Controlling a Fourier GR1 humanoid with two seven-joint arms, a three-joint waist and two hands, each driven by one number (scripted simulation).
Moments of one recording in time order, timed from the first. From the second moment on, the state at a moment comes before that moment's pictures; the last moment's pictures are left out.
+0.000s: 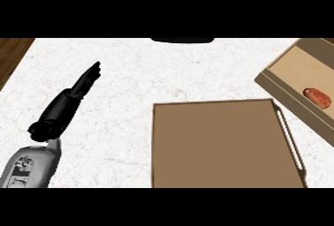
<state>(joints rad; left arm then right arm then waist) -0.25 0.26 -0.03 -1.54 -0.11 -0.20 -0.07 -0.90 -0.85 -0.22 -0.38 0.93 0.38 -0.32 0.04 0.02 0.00</state>
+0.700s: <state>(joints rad) -0.24 0.26 -0.02 -1.53 -0.11 -0.21 -0.07 -1.01 -0.88 -0.71 -0.18 0.46 0.38 -0.38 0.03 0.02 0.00</state>
